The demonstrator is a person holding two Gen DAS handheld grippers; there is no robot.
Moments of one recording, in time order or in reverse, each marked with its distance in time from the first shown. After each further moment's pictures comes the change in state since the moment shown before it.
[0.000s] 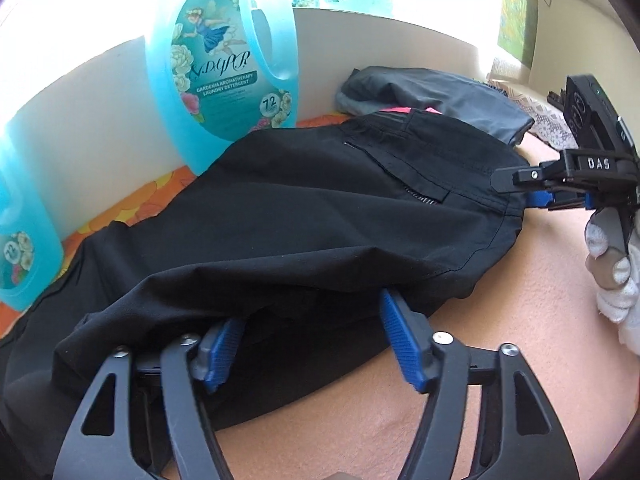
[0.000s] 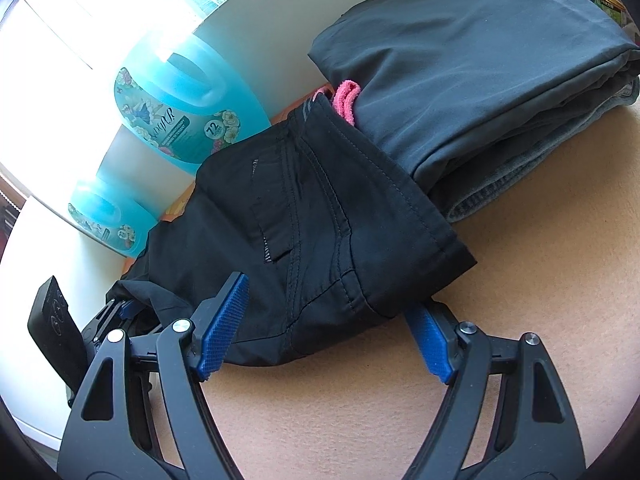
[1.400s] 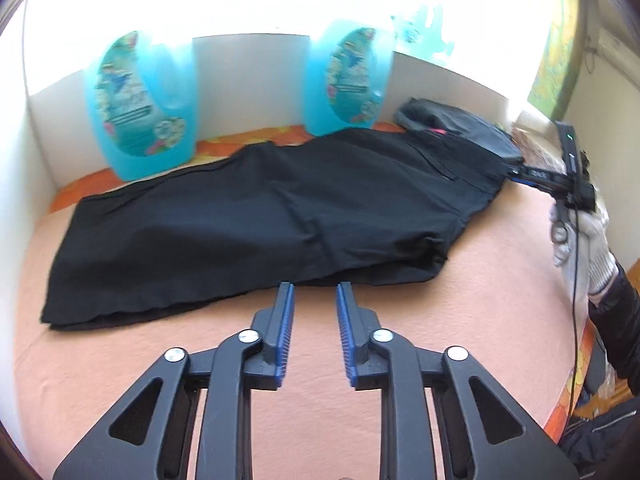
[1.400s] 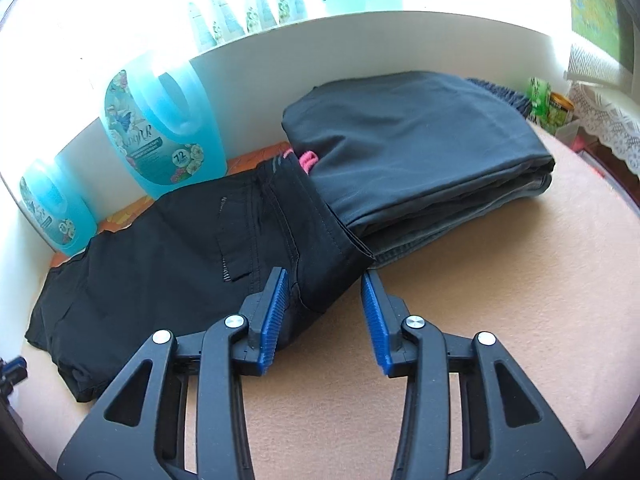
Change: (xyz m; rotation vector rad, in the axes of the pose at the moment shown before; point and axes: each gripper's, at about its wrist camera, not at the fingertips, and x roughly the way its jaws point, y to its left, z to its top) left arm -0.176 0.079 -0.113 -0.258 -0.031 0.089; right arm -0.052 0.040 -0.018 -0.253 -0.256 -0.327
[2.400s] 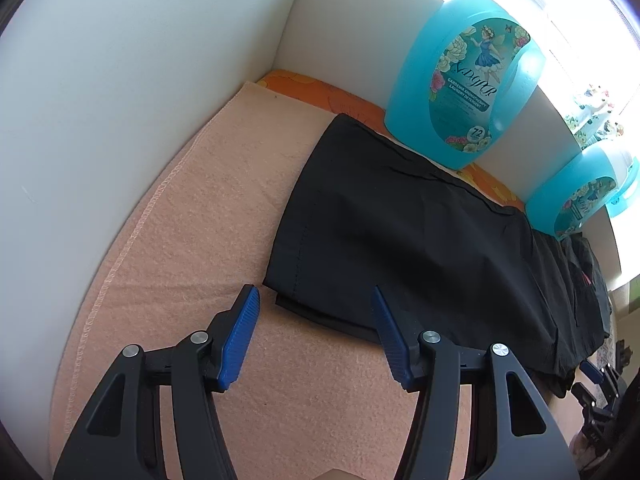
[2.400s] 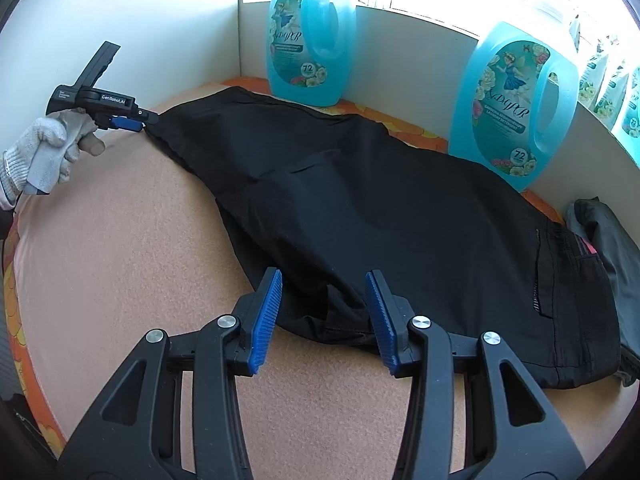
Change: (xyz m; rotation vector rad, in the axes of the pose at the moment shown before) left arm 0.010 0.215 -0.029 -0.607 0.070 0.230; right arm 0.005 0.227 -0.094 -0.765 0.138 0.409
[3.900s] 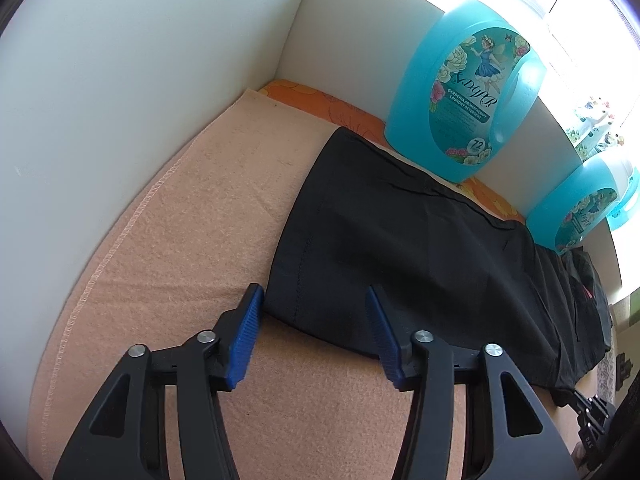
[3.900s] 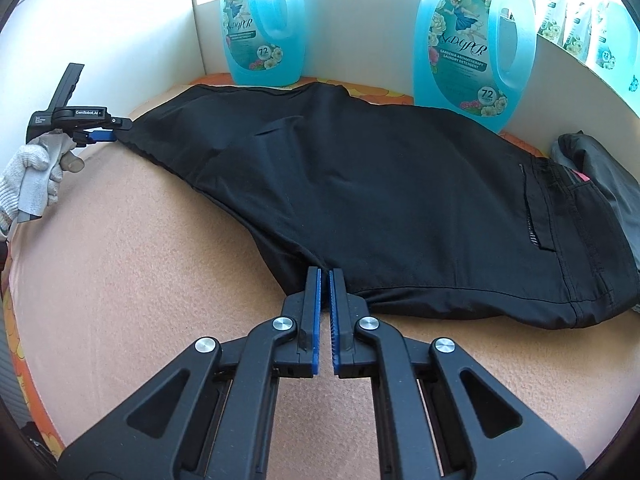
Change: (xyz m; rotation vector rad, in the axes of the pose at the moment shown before) left arm 0.003 0.000 0.004 -0.042 -0.064 -0.001; right arm -0.004 -0.028 -0.030 0.172 0.011 -0.038
